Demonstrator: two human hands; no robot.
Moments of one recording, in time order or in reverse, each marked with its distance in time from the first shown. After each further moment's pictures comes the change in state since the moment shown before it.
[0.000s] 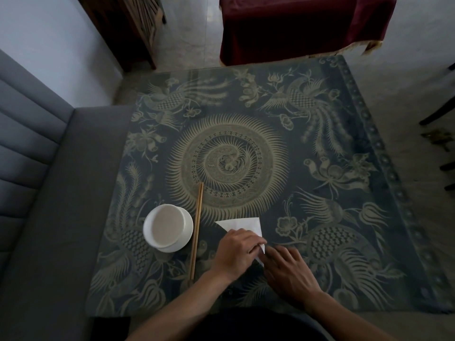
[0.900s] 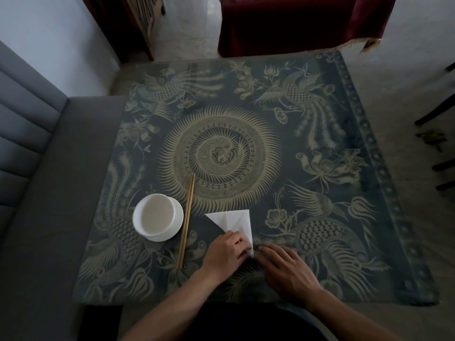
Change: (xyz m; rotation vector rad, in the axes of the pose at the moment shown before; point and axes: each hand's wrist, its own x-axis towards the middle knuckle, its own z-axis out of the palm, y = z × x) left_hand -0.028 -0.002 0.027 0.101 -0.158 -0.048; right_hand -0.033 0.022 -0.002 0.091 -0.047 -0.118
